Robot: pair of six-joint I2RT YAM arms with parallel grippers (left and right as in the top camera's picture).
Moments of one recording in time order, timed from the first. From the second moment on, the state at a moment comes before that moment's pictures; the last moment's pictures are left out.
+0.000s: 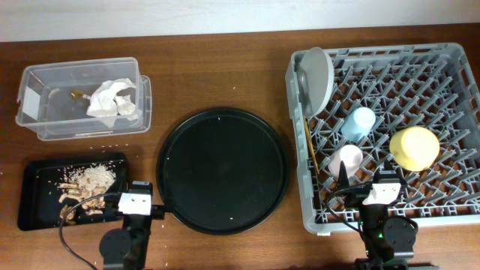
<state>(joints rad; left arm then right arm) 0.00 0.07 0.02 -0.05 0.05 0.14 -0.03 0.01 0.01 -0.08 0.00 -0.05</state>
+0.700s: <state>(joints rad) 0.02 0.01 0.01 -0.08 -0.01 0.09 -0.03 0.01 0.01 -0.08 0.00 -0.05</state>
